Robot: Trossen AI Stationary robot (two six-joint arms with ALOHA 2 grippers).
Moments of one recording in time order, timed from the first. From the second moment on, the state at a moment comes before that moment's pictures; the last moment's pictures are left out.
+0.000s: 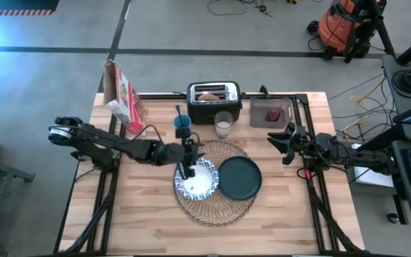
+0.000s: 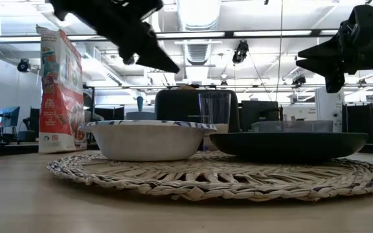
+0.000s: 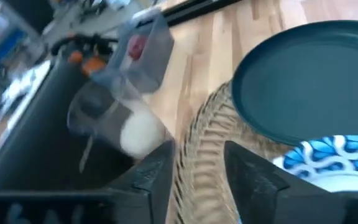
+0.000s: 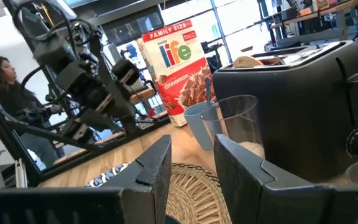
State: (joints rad) left arm -0.13 1.47 0.87 0.08 -0.46 0.27; right arm -0.12 0.04 0.02 0.08 0.16 0.34
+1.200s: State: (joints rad) left arm 0.25 1.84 1.30 -0.15 -0.04 0.59; right arm -0.12 0.04 0.02 0.08 0.16 0.34
